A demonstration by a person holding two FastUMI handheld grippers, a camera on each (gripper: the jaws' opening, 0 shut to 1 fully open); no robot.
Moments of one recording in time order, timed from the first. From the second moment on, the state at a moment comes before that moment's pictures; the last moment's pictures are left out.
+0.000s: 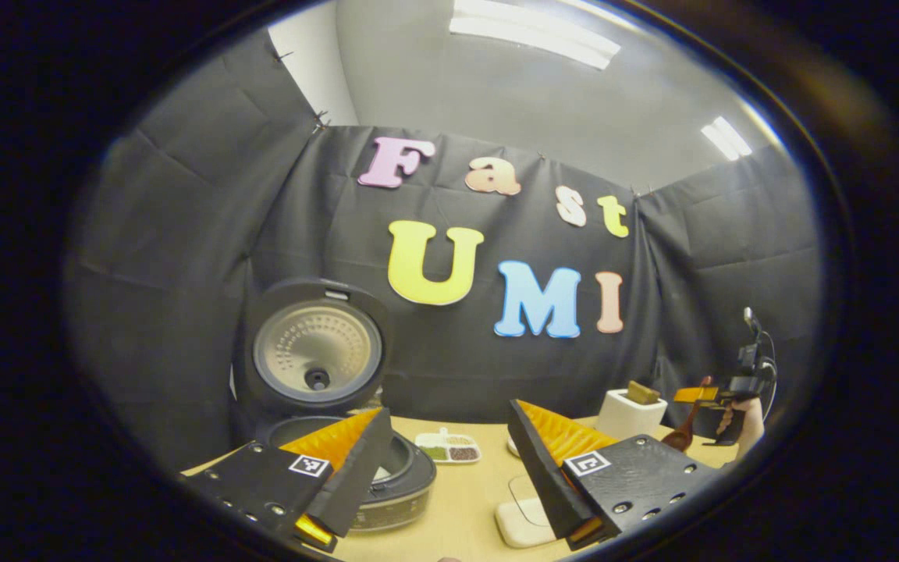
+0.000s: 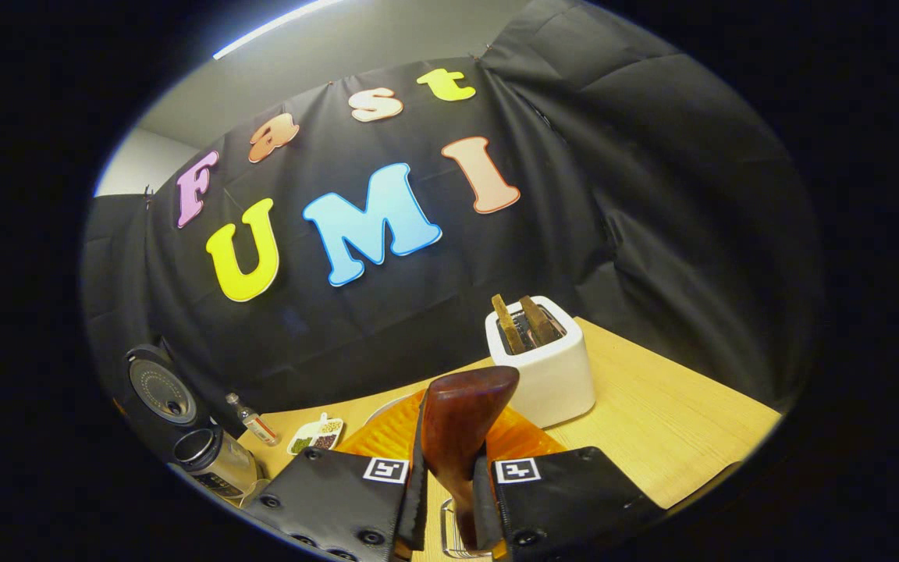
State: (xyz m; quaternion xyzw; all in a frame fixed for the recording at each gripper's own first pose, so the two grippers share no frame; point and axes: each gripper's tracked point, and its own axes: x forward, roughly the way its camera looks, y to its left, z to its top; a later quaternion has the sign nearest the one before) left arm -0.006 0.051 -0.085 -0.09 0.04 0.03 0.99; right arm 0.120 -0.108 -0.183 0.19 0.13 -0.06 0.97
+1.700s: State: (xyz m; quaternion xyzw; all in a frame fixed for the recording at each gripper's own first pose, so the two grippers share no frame) left arm 0.200 0.234 -0.074 -0.04 0.15 0.20 0.97; right arm 0.036 -0.091 -0.188 -0.01 0.07 -0.08 0.99
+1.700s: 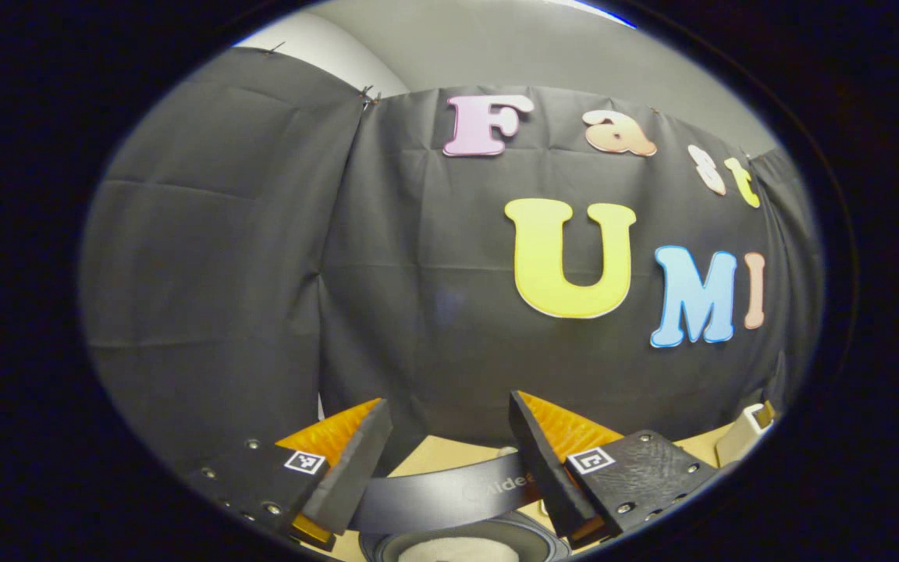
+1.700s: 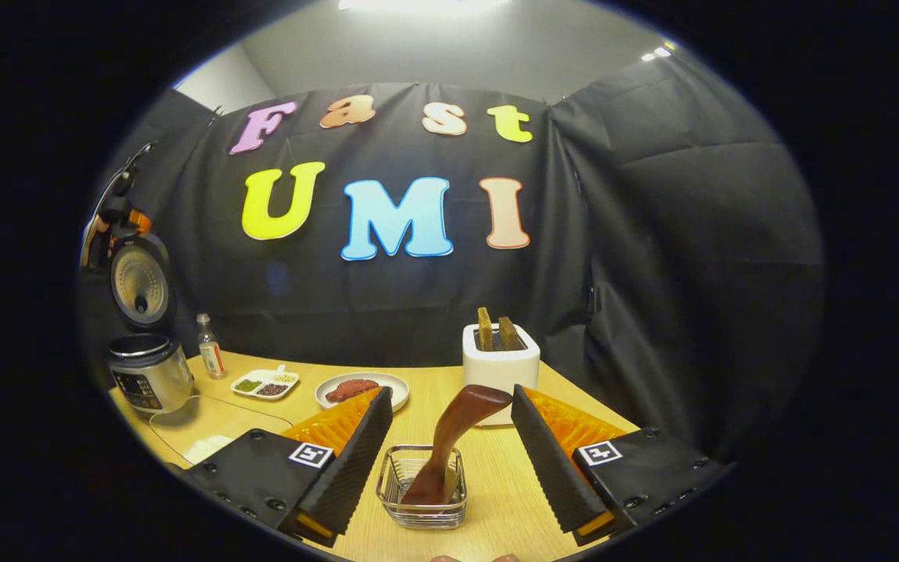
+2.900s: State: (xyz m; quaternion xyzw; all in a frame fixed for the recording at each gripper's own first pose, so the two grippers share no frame) left arm 0.069 0.112 -0.242 -0.02 0.30 0.16 0.94; right arm 0.004 -0.026 -0.216 0.02 0.08 0.03 1.00
